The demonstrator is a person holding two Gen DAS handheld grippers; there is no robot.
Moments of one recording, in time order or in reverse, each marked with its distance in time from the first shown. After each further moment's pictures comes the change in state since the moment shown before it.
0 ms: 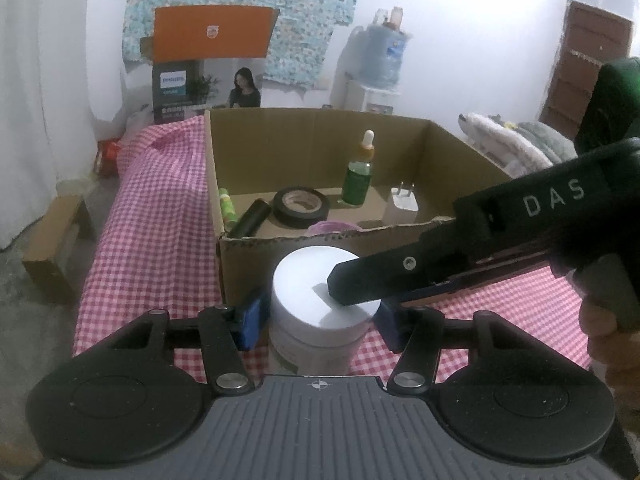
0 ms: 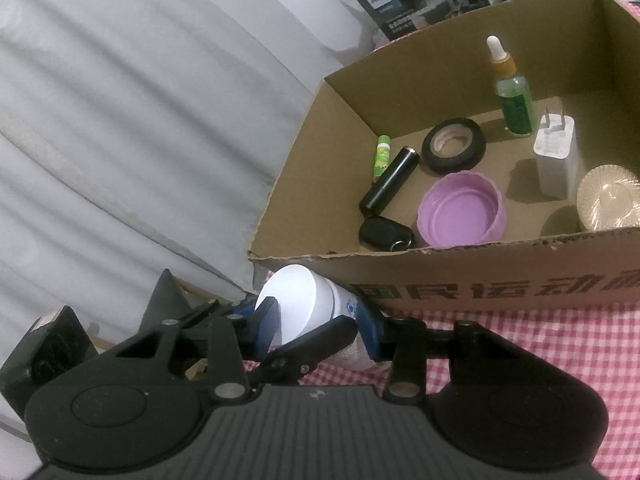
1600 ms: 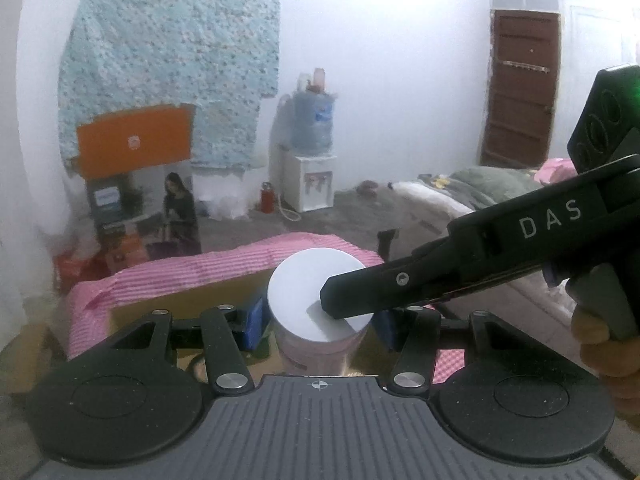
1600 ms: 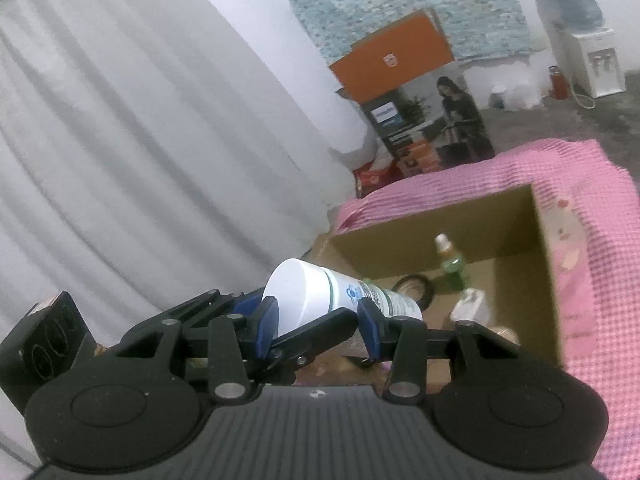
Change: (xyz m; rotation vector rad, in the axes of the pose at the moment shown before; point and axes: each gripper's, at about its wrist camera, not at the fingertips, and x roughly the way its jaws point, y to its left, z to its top) left arm 0.001 -0.100 0.115 0.201 -0.163 -0.105; right arm -0.154 0.010 0.061 -0.083 -0.255 -0.024
